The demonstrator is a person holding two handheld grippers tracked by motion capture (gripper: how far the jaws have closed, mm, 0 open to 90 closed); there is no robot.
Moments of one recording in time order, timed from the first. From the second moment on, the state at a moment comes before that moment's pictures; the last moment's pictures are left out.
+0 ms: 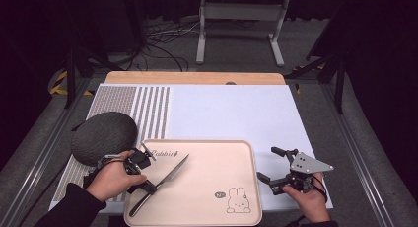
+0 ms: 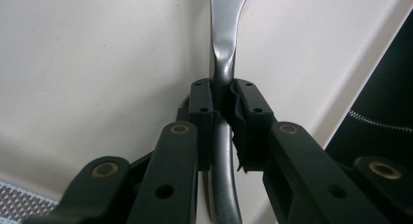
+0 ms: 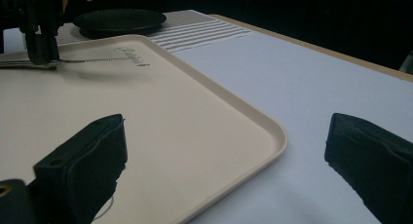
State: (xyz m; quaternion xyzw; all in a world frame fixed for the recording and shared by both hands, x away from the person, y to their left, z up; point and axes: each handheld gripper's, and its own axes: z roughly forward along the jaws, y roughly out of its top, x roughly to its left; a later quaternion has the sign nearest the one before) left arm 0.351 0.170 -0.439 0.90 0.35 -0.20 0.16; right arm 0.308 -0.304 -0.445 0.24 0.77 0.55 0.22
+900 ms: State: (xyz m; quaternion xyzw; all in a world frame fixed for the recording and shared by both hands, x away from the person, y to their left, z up) left arm 0.352 0.171 -0.444 0.90 0.36 -0.20 0.16; right arm 0.309 -0.302 -0.445 0.23 0.78 0.55 0.21
